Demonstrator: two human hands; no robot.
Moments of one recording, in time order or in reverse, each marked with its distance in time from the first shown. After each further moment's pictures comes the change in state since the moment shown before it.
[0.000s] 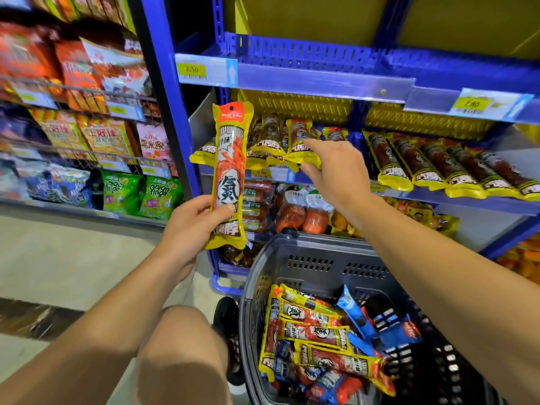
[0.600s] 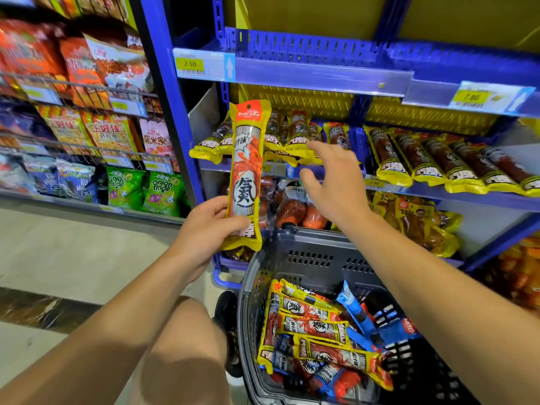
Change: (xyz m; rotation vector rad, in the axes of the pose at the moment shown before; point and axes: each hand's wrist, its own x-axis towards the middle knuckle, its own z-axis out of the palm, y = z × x) left_hand -0.020 0.002 0.023 0.010 -0.121 -0.037; right_hand -0.034 -0.008 0.000 0.311 0.042 0.098
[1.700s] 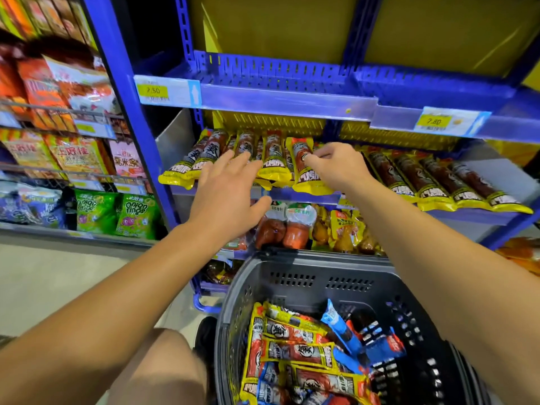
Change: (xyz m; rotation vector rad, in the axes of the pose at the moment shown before) left_hand 0.073 0.060 0.058 1.336 0.160 0.609; right_hand 0.072 0.033 -0.042 0.080 -0.107 0.378
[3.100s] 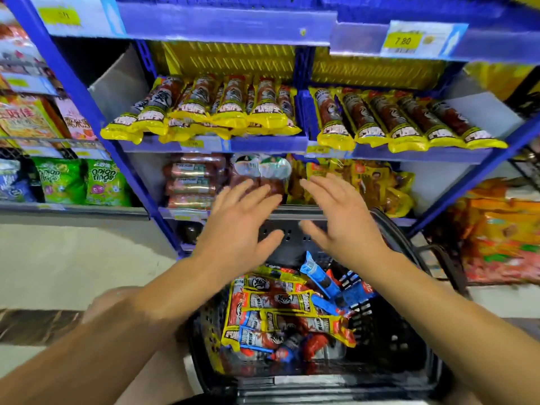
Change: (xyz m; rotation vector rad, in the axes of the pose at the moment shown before) left_hand -0.084 0.075 0.062 -0.193 -0.214 0.171; right_hand -0.138 0.132 0.007 -0.371 -0.088 -0.436
